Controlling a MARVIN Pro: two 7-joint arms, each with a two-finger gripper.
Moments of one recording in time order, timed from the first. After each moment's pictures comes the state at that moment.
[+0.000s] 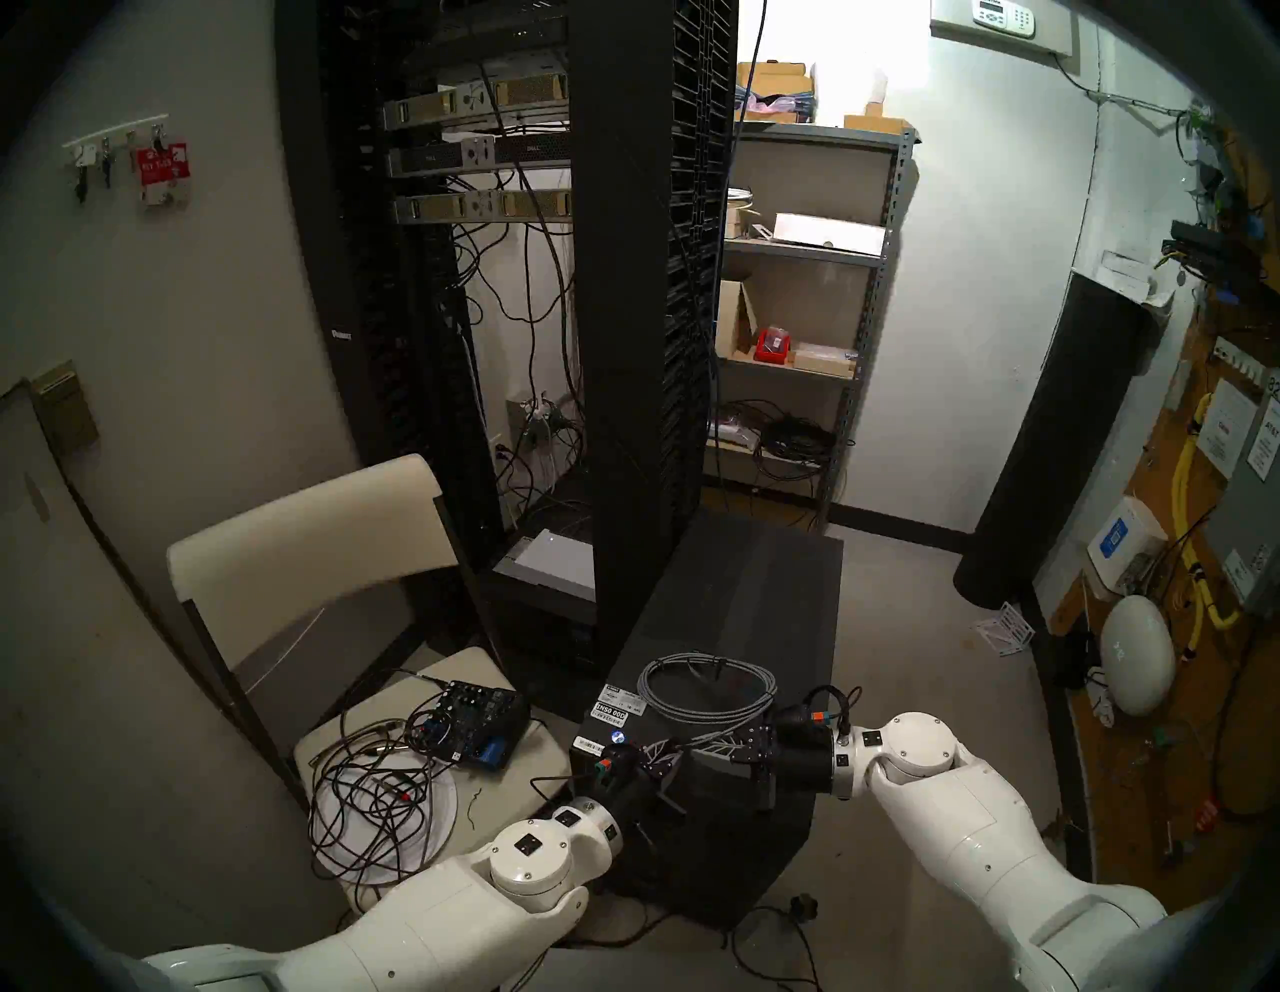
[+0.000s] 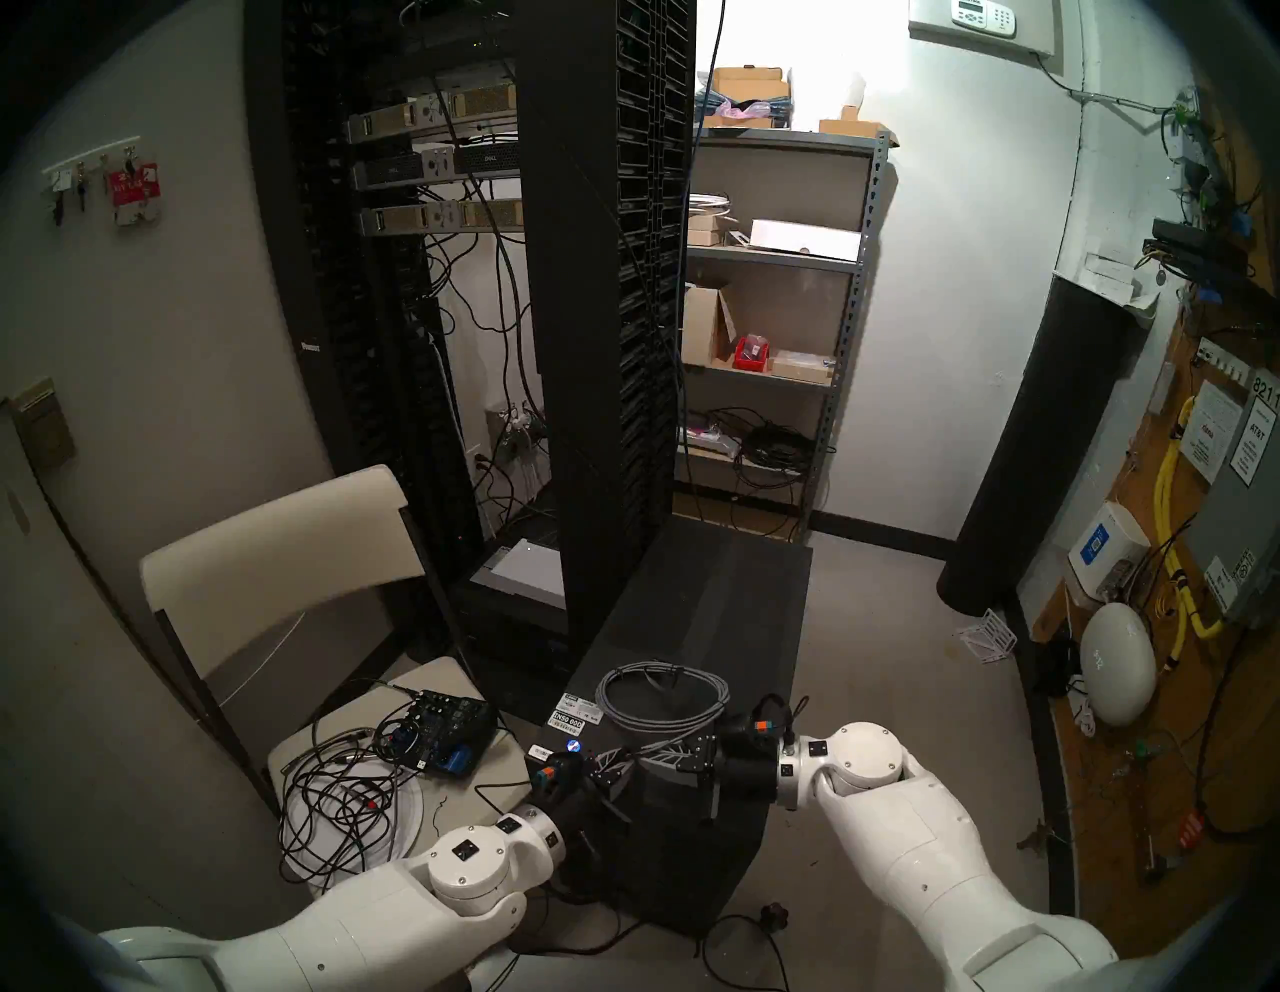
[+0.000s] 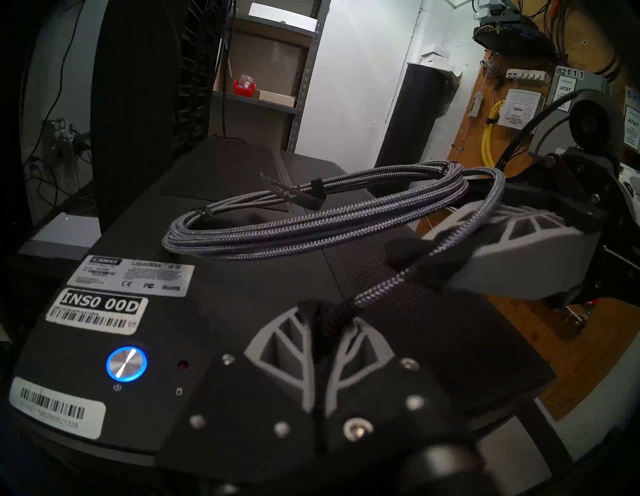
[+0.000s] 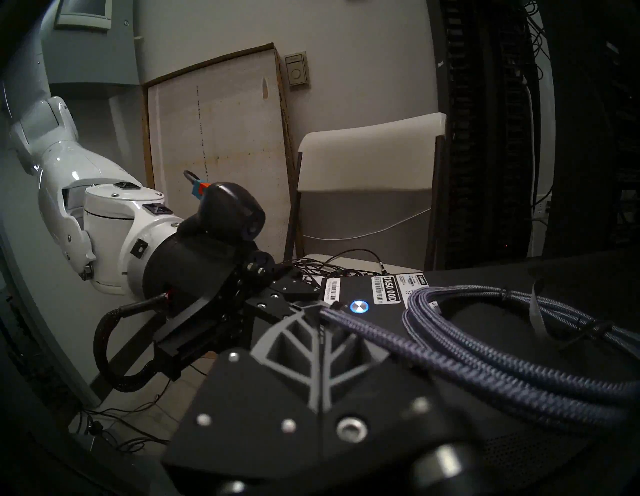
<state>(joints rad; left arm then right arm) 1.50 -1.20 -0.70 -1.27 -0.61 -0.24 -0.02 -1.40 -1.18 1.27 -1.04 0.31 -0.27 1.23</state>
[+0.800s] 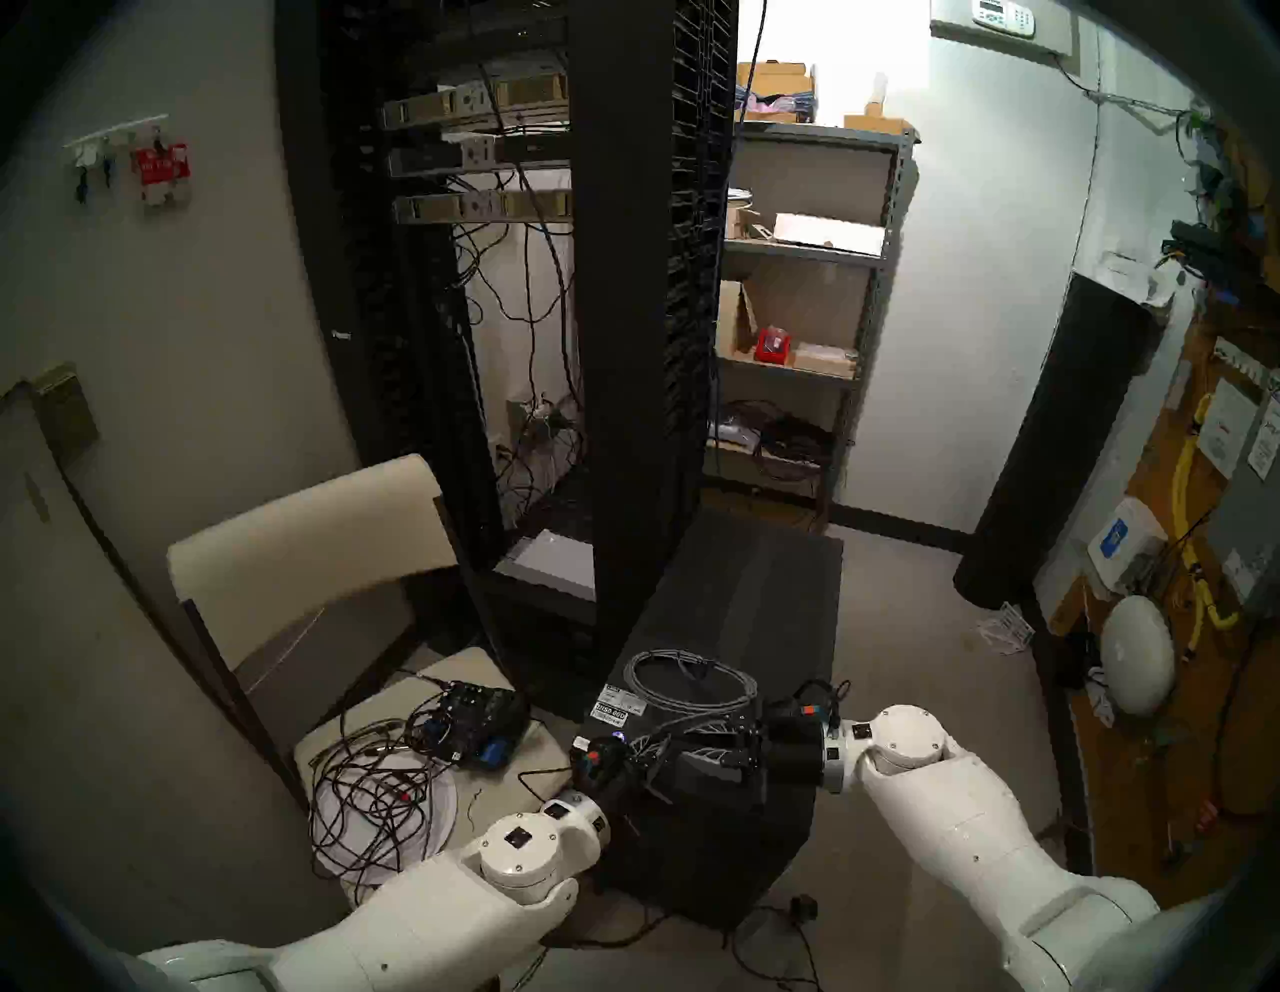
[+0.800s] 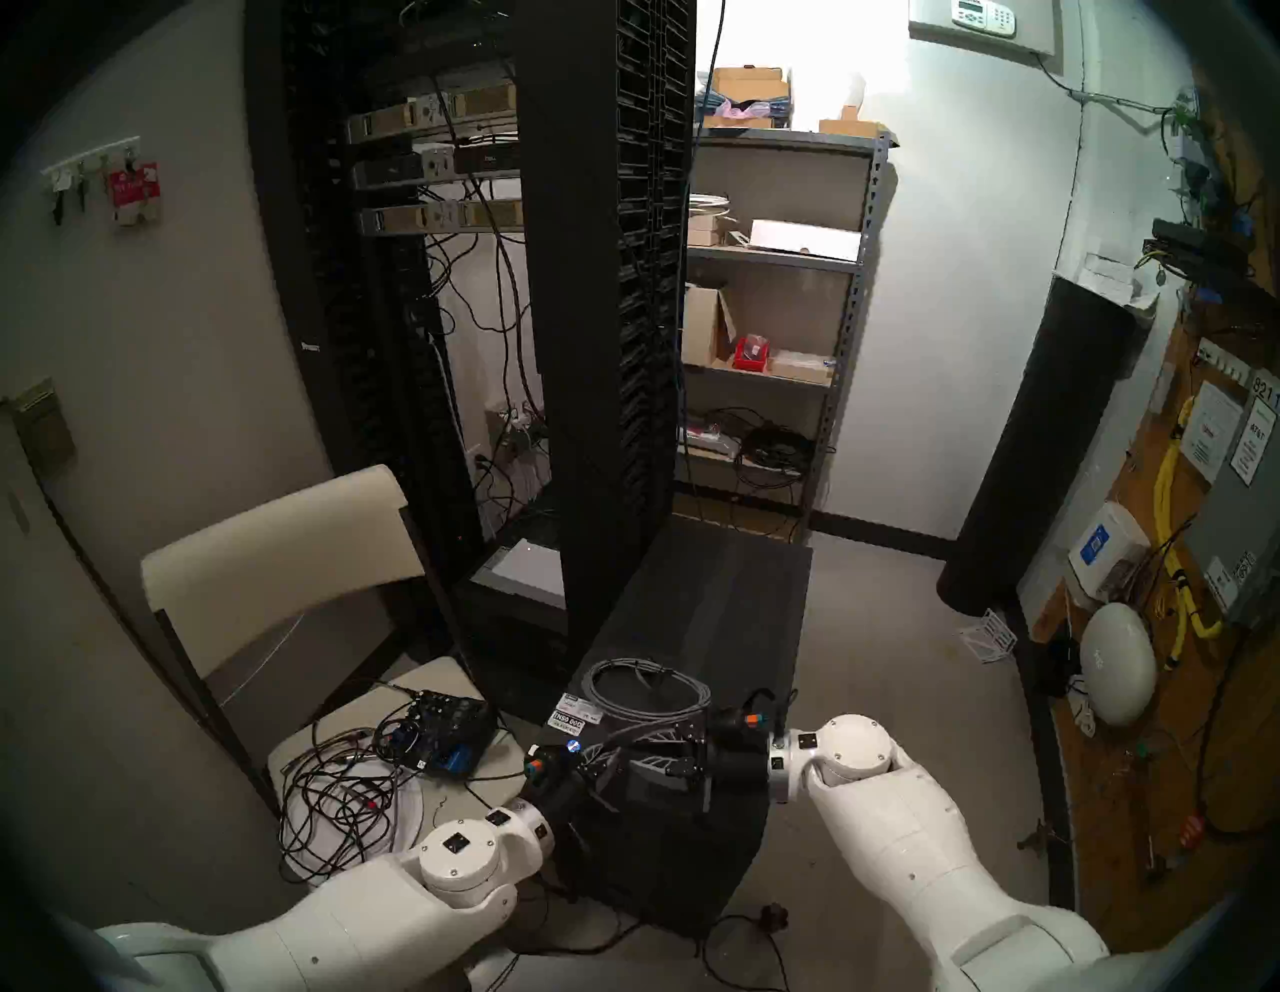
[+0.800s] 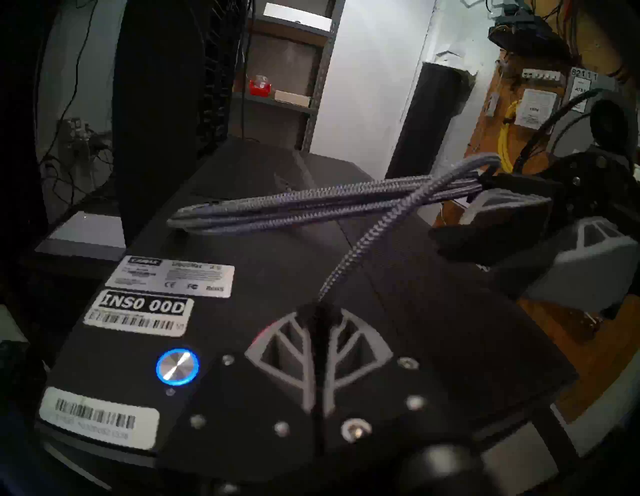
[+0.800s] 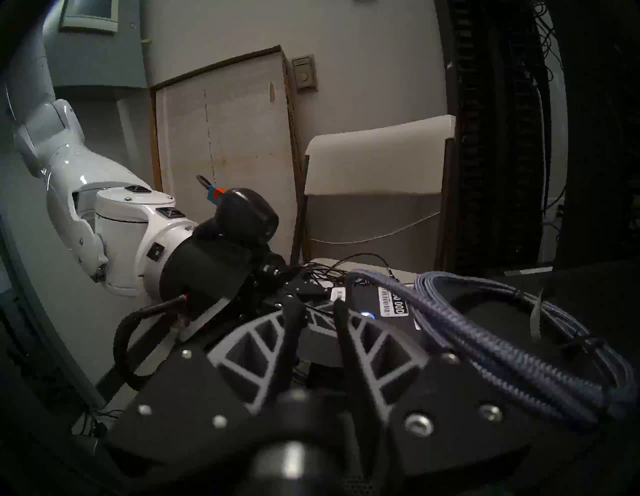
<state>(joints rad) 1.50 -1.18 -0.73 -1.26 -0.62 -0.23 0.00 -1.36 -1.21 1.26 -1.00 0.30 -0.27 1.26</state>
